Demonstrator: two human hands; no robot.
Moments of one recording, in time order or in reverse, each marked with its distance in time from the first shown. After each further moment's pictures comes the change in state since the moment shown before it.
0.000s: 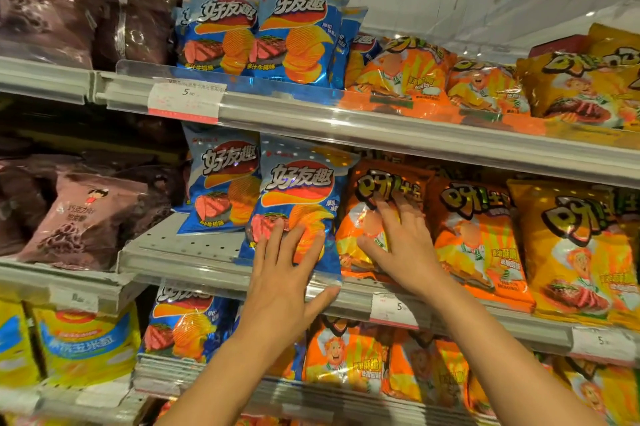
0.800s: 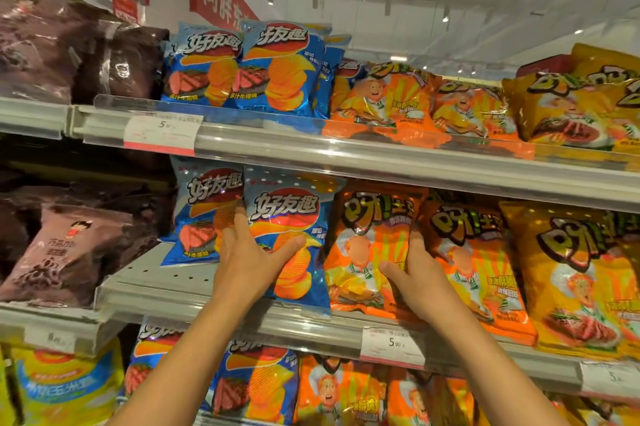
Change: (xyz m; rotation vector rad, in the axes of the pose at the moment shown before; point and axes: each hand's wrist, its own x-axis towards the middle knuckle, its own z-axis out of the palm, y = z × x) left_hand 0.080 -0.028 -0.022 -0.518 -0.050 -0.664; right_hand -0.013 -0.001 -0.041 0.407 -0.115 0.357
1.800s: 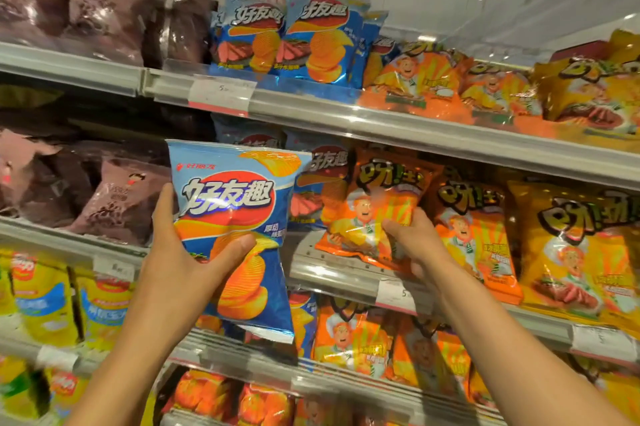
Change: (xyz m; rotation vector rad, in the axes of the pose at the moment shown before) left_hand -0.123 -0.032 -0.118 -0.259 0.246 0.124; right_hand 0.014 -0.016 0.034 0.494 0.063 0.166
